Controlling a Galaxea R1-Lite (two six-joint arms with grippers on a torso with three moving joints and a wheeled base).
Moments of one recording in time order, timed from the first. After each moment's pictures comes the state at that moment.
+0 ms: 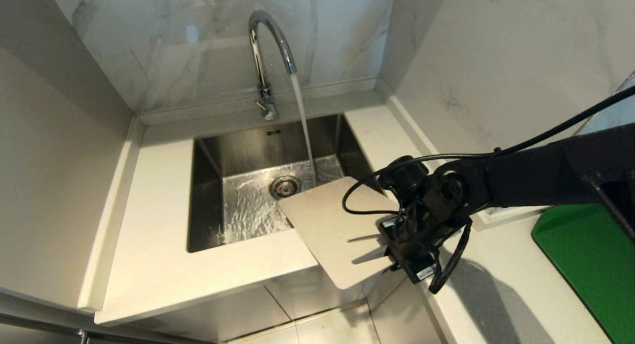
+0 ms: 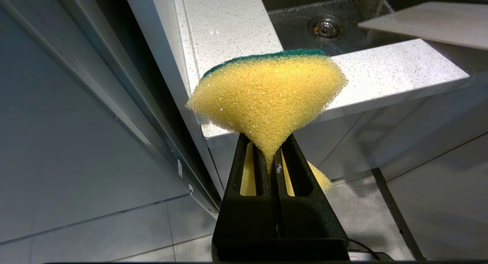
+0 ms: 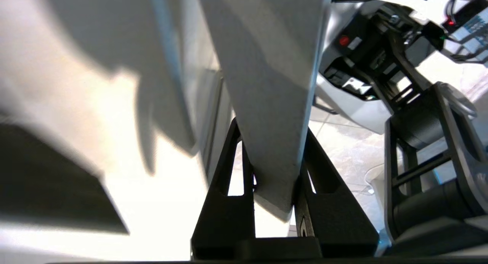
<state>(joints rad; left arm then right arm) 0.00 0.00 0.00 0.00 0.01 -0.01 0.42 1.98 -1.42 0.55 -0.02 1.49</state>
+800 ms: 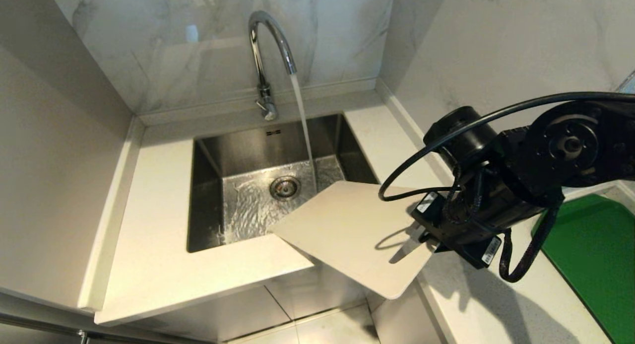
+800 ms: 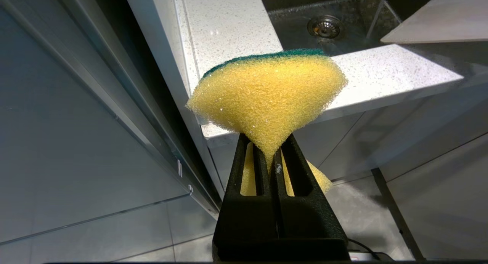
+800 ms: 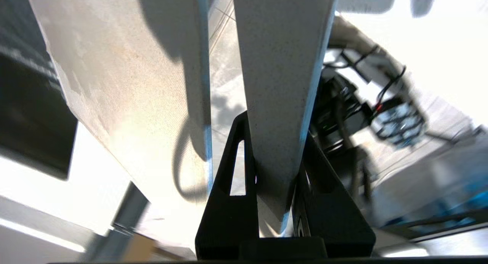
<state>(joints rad) 0.00 0.00 0.00 0.00 0.01 -0.01 0.41 1.72 -1.43 0.73 -0.12 1.08</state>
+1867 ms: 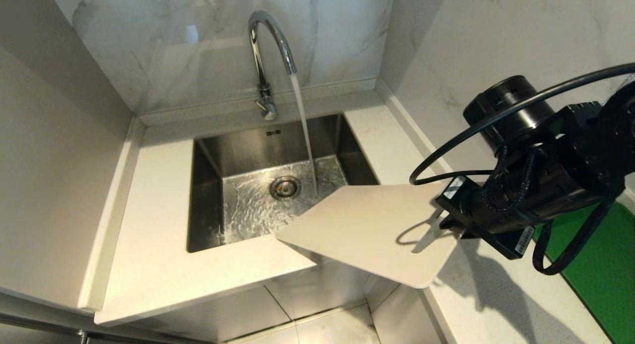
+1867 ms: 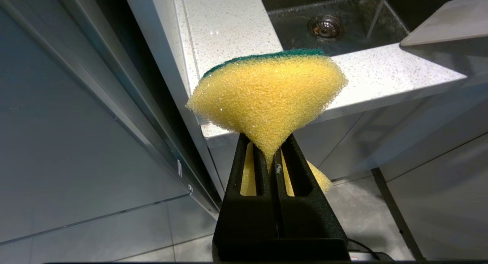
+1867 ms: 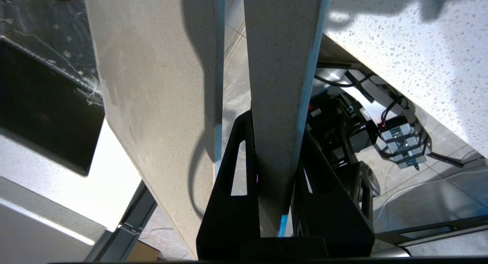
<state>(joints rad) 0.00 0.00 0.00 0.00 0.01 -0.01 0.37 1.61 -1.43 0.74 -0.13 1.03</state>
